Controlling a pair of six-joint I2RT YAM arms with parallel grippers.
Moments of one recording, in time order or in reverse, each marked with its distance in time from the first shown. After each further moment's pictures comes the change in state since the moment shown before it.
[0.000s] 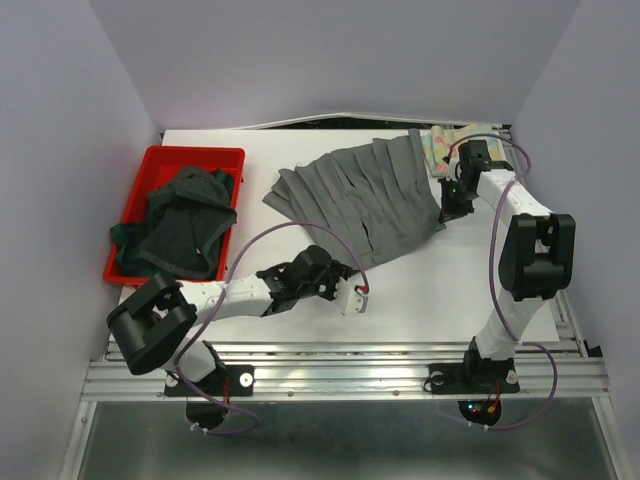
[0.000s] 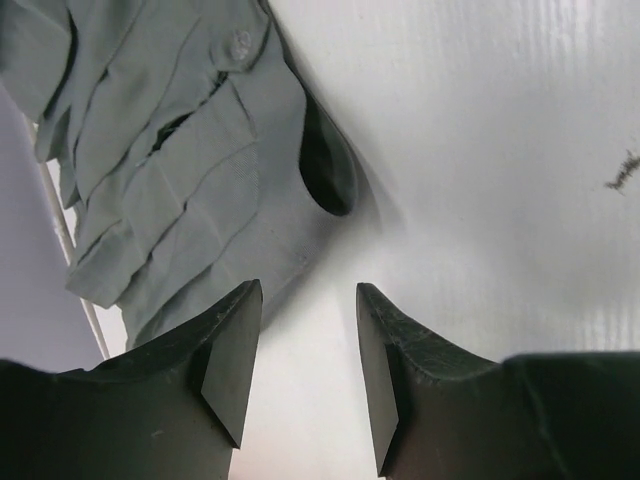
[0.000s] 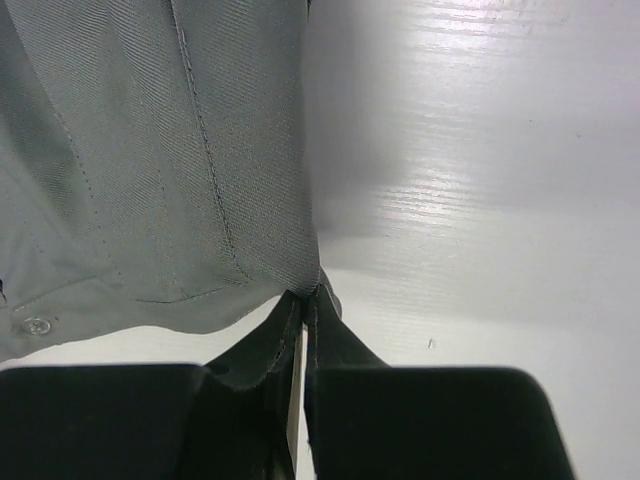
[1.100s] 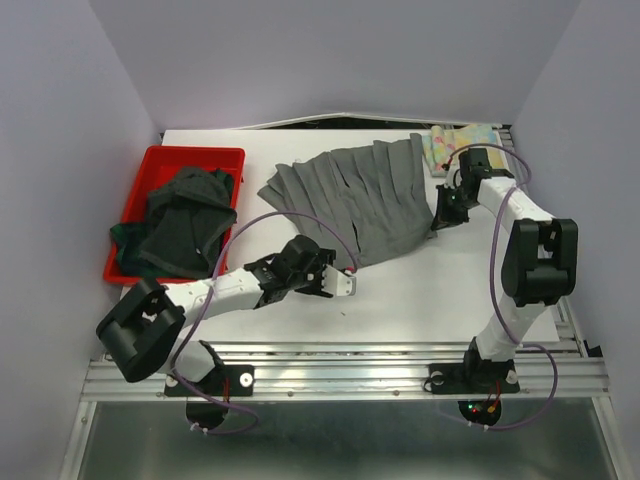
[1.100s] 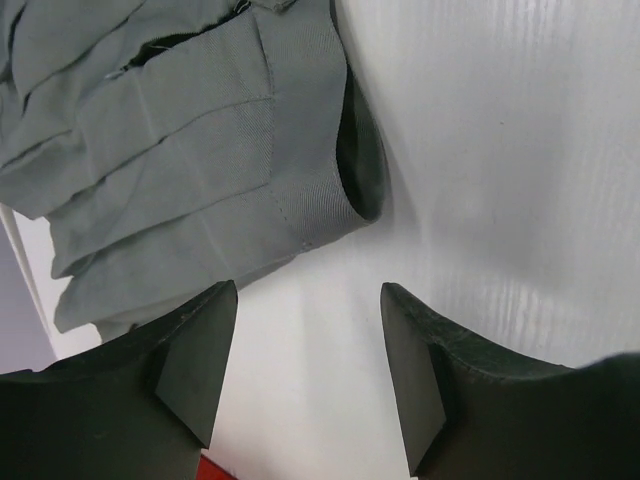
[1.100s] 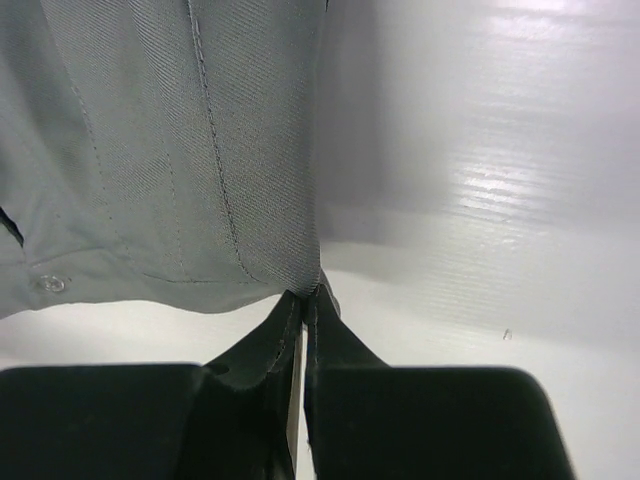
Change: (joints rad) left arm 0.114 -0.052 0.021 -0.150 -0.012 -0.115; right arm -0.006 -0.049 -0.103 0.029 -0.133 0.068
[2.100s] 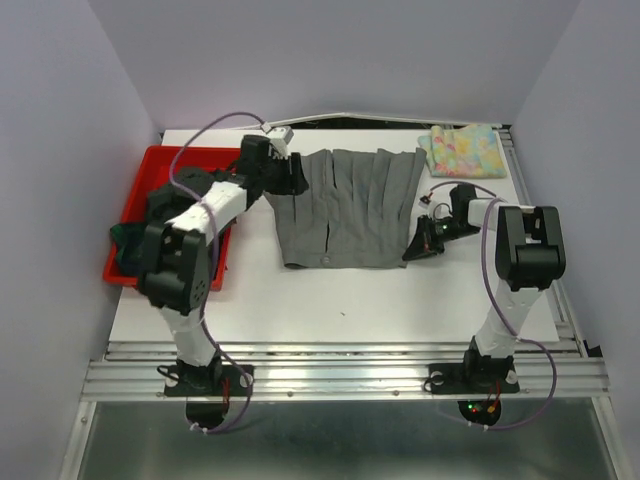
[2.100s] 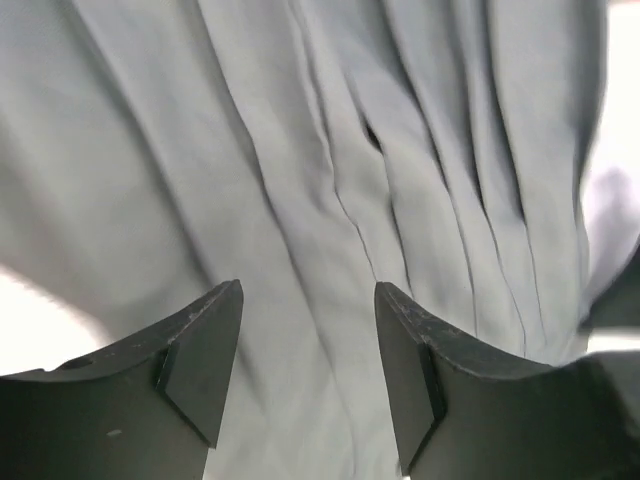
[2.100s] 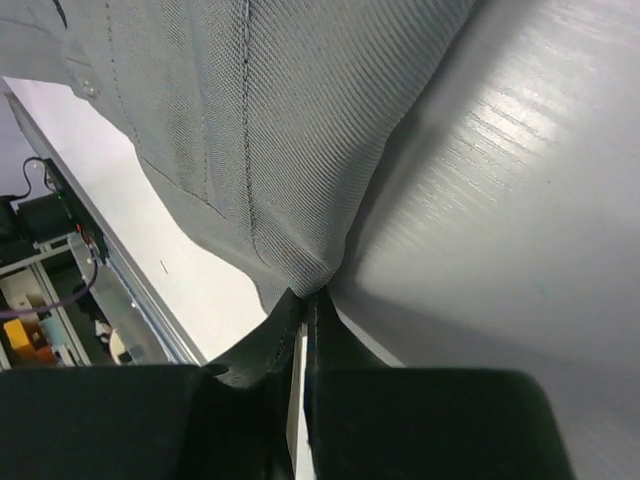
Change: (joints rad) left arm 0.534 0.526 0.716 -0.068 0.287 -1.276; right arm -0.020 0.152 -0.214 0.124 -0.597 -0.157
